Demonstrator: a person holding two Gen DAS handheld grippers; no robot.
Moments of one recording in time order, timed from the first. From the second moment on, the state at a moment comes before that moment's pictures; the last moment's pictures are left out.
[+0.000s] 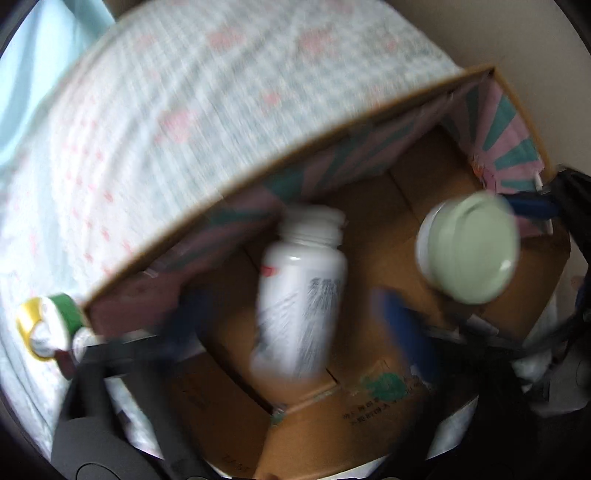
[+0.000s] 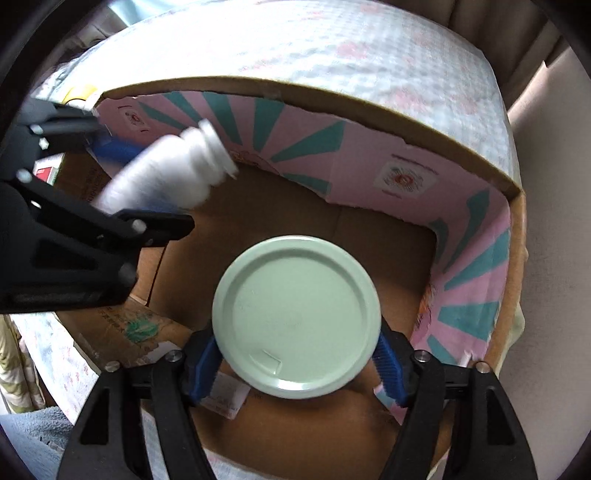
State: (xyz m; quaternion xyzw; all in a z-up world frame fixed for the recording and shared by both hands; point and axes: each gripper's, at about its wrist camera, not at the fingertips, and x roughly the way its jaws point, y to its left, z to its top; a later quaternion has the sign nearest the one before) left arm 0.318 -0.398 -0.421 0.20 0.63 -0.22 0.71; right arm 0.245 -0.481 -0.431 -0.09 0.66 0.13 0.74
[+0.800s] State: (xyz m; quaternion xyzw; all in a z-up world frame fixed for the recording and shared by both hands) left arm 0.294 -0.383 -0.328 0.18 0.61 -0.21 0.74; right arm 0.205 -0.497 -0.357 -0.06 0.63 0.10 0.77
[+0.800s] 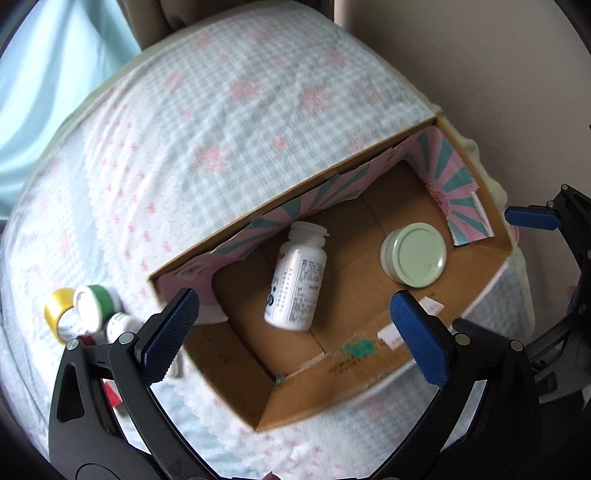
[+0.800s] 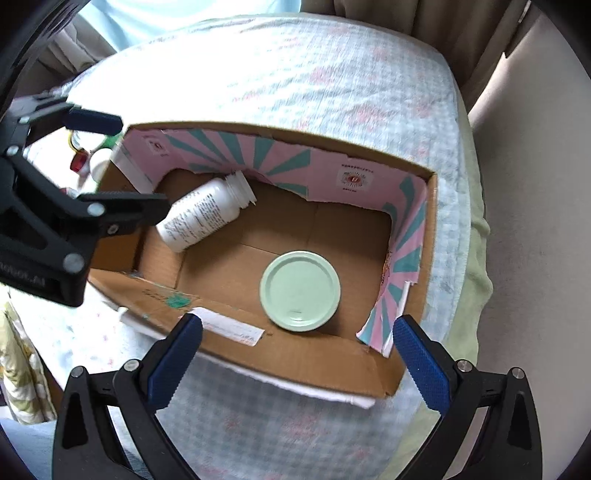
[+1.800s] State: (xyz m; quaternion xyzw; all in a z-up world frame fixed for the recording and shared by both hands) left arm 0.196 -0.069 -0.180 0.04 0.55 -0.07 0.83; right arm 0.166 -0.334 -0.200 -0.04 0.53 0.13 0.84
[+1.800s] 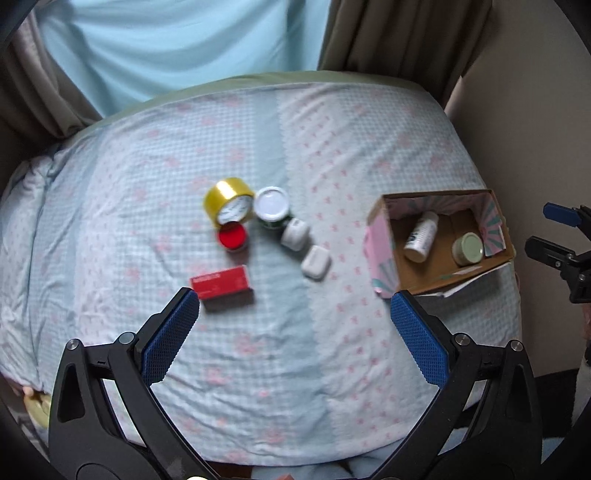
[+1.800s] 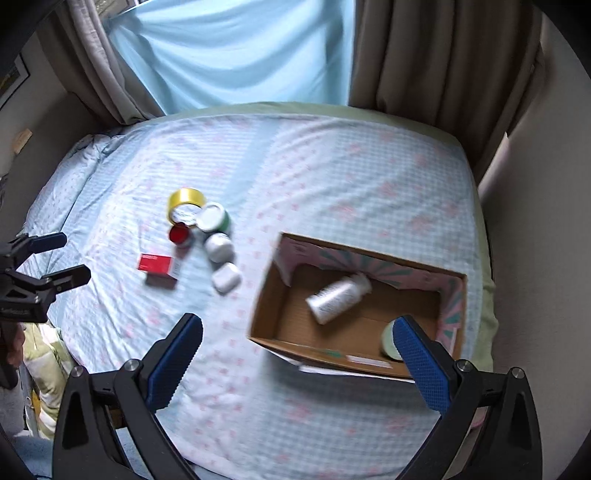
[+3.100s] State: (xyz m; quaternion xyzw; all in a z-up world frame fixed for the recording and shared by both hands) left arm 0.437 0.054 -0.397 0.11 0.63 -0.28 0.72; right arm 0.331 -0.077 -0.402 -0.17 0.61 0.16 0.75
